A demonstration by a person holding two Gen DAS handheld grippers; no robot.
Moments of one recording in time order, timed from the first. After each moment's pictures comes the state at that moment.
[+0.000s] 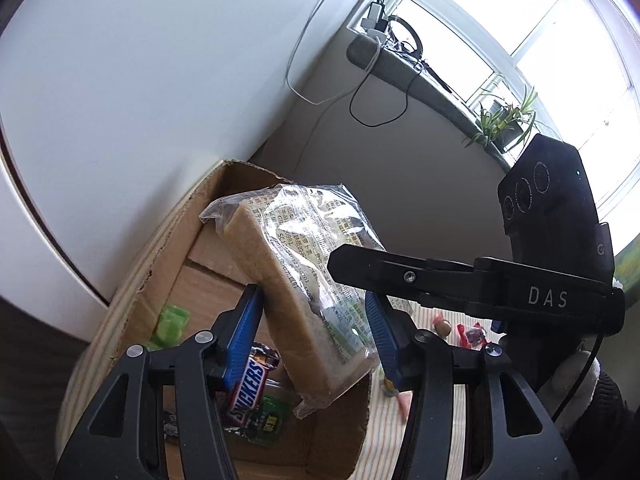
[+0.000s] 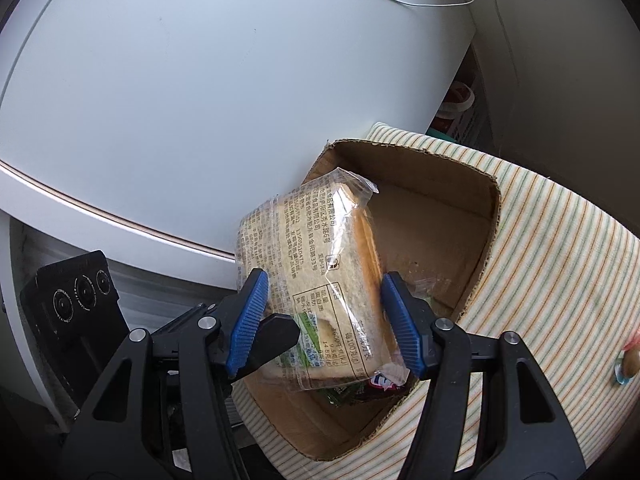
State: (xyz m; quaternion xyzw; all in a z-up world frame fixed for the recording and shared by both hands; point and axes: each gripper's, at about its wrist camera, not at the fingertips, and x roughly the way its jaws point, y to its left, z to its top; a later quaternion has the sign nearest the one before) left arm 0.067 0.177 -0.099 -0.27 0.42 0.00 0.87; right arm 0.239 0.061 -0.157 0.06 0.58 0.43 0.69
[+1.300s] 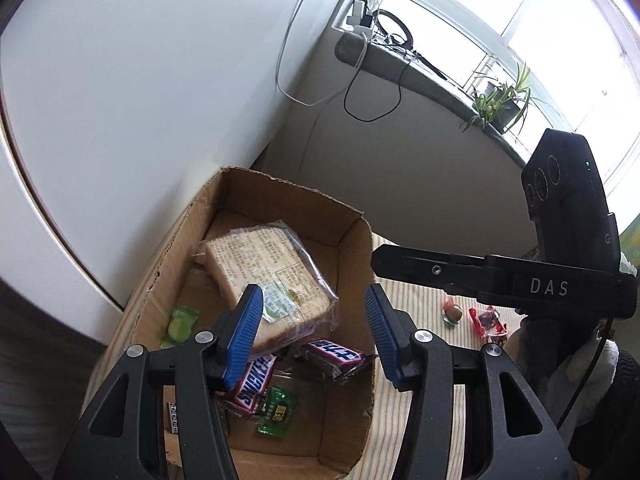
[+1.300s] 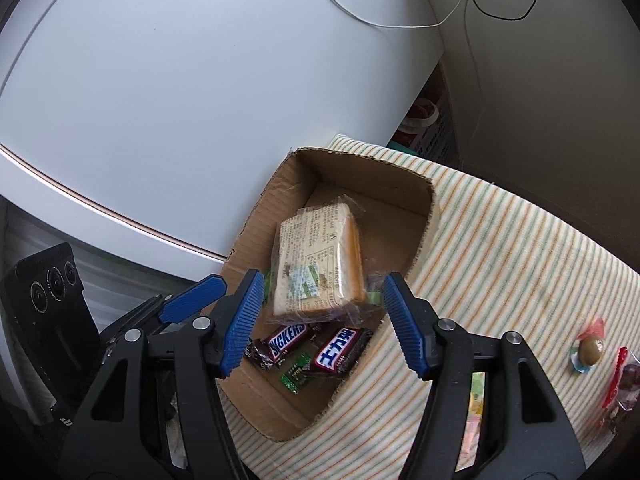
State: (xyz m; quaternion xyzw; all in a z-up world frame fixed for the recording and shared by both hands) left arm 0.060 0.154 -0.089 -0.21 0.42 0.00 0.88; right arm 0.231 0.011 -0.129 0.03 0.55 0.38 0.74
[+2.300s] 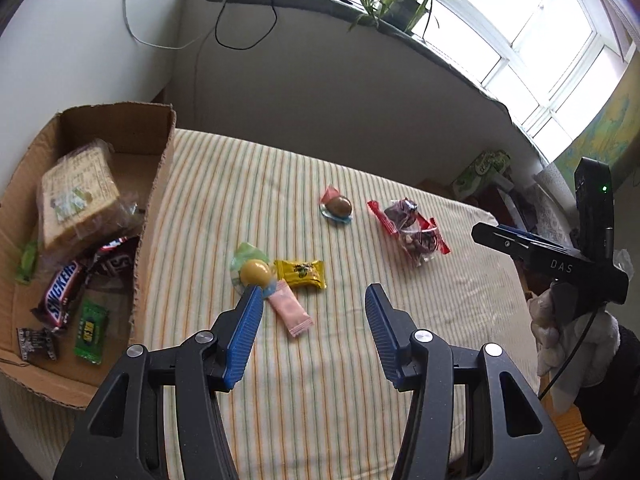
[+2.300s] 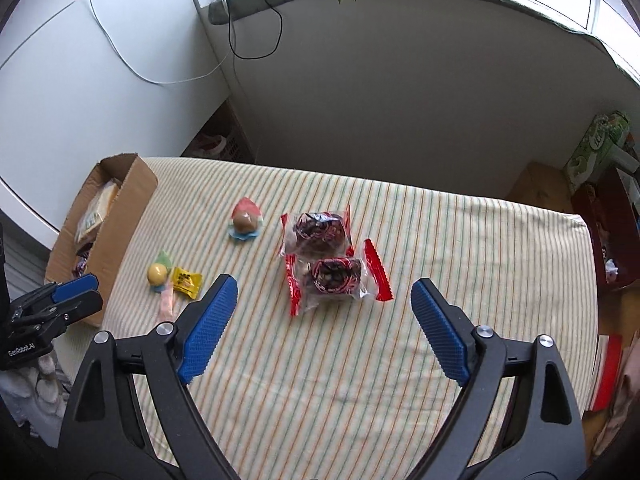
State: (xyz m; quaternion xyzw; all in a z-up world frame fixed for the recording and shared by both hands) left arm 0.050 -0.008 -0.120 -0.15 0.48 -0.13 0.86; right arm 0.169 -0.255 -0.138 -0.03 0.50 0.14 0.86
